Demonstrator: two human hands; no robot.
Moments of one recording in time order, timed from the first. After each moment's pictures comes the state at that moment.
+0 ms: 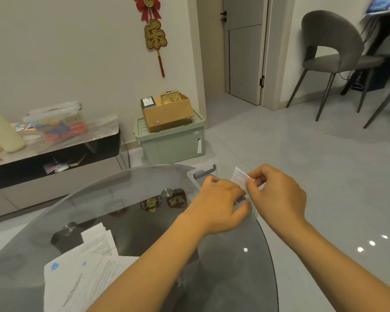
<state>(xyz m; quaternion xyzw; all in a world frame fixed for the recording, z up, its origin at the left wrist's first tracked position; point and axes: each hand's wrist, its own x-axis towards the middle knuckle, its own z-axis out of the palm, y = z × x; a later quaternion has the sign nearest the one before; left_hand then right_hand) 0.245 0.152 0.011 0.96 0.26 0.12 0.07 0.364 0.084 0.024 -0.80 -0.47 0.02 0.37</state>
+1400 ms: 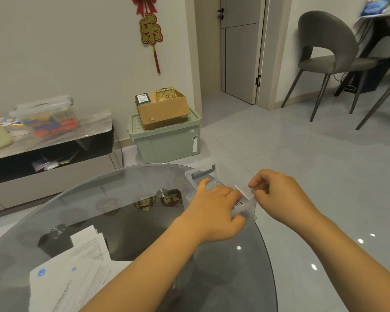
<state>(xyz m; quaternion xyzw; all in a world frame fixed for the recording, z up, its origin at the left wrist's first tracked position) 0.243 0.157 0.004 0.96 0.28 0.03 0.07 0.391 0.091 0.025 -0.77 -0.53 0.16 0.32</state>
